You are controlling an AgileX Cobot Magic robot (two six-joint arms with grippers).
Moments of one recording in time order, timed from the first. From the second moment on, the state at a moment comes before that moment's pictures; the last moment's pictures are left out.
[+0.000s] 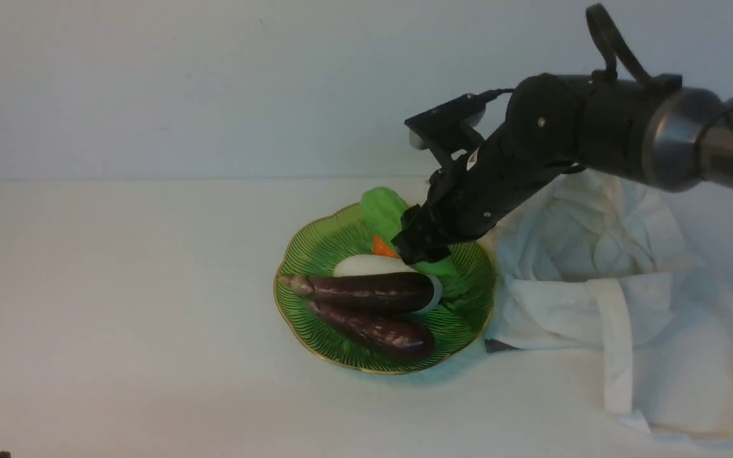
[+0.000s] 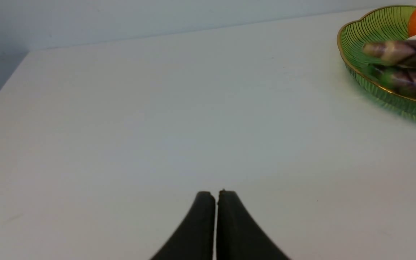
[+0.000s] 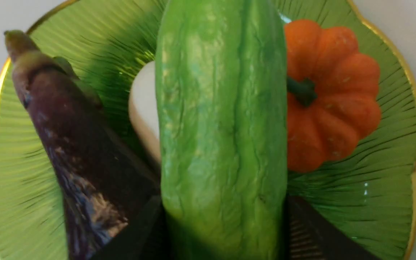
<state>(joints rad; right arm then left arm) 0.49 2.00 -1.57 0.25 0.79 -0.34 -0.03 -0.01 0.03 -0.05 0.37 0.11</state>
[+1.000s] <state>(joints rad) 0.49 1.93 -2.14 0.09 1.25 -0.17 -0.03 -0.01 0.03 -0.05 0.37 0.11</state>
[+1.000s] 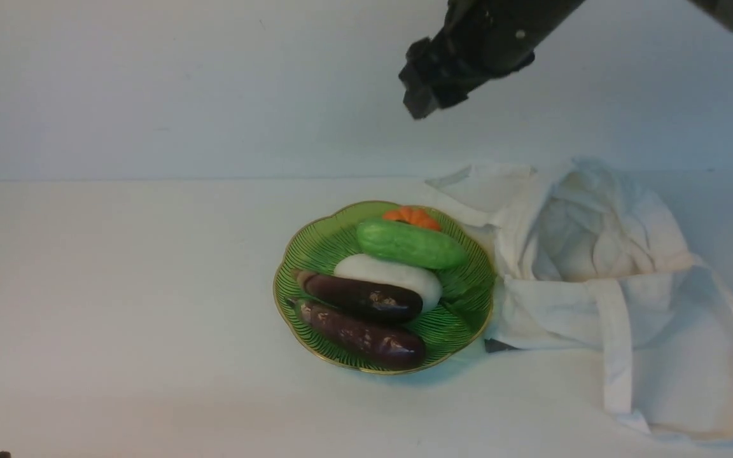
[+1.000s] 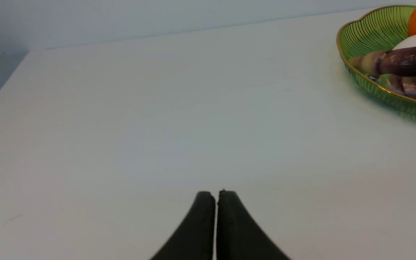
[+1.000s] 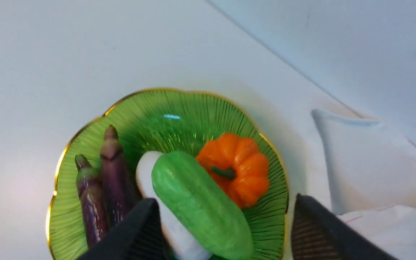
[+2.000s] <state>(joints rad) 0.49 0.66 -1.12 0.02 1.06 -0.07 -0.03 -0.01 0.03 -0.05 0.37 0.11</state>
